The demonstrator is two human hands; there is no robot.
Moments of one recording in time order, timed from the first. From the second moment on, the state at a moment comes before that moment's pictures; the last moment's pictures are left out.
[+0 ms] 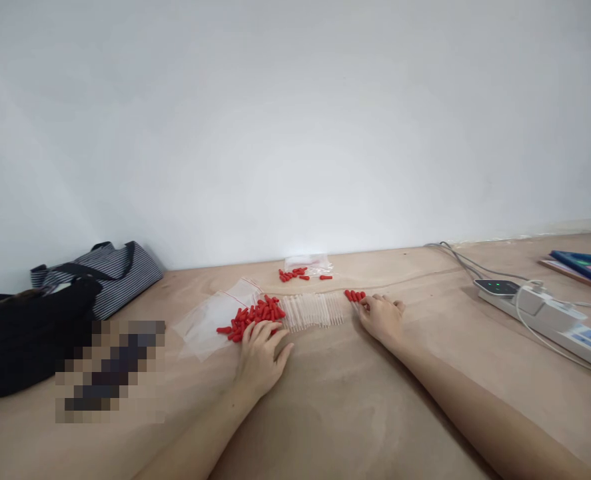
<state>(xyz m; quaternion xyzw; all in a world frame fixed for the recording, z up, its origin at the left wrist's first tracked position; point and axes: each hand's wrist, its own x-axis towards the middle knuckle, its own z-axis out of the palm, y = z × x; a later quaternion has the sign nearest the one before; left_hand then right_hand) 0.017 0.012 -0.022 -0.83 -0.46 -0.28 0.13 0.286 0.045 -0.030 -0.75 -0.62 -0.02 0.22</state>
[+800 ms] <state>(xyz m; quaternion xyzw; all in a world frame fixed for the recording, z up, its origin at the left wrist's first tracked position) 0.005 0.030 -0.020 -0.75 -0.54 -0.31 0.22 0.247 0.080 -0.007 -0.77 -0.61 0.08 0.17</state>
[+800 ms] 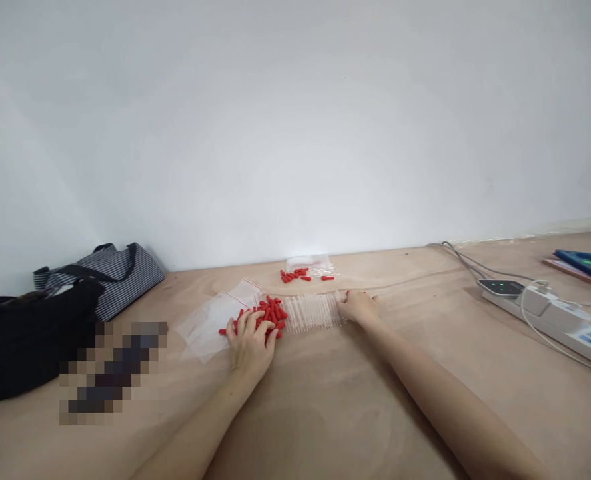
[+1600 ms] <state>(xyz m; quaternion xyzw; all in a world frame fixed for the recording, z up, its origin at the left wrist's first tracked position) 0.018 0.009 -0.015 -0.87 -0.33 -0.36 0.03 0.251 -0.006 -0.037 -0.47 -0.82 -0.01 0.32</state>
